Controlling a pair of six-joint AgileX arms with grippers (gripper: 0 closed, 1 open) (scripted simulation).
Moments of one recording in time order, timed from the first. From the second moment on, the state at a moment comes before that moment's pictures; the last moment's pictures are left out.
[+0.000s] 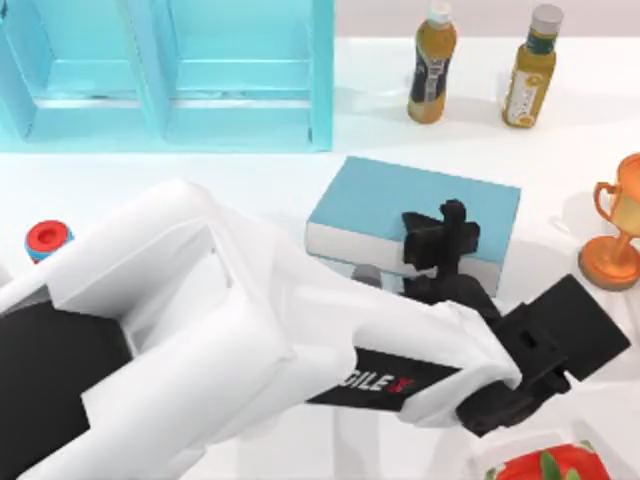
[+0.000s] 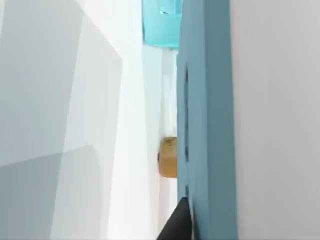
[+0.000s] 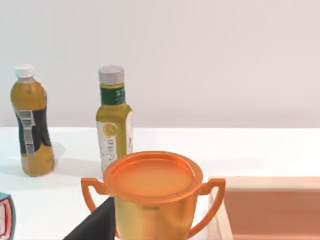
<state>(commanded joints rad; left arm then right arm) -1.15 2.23 1.38 -0.09 -1.25 -2.42 0.00 0.00 0.00 0.00 0.00 0.00</state>
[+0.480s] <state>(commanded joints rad) -1.15 2.23 1.38 -0.09 -1.25 -2.42 0.00 0.00 0.00 0.00 0.00 0.00</state>
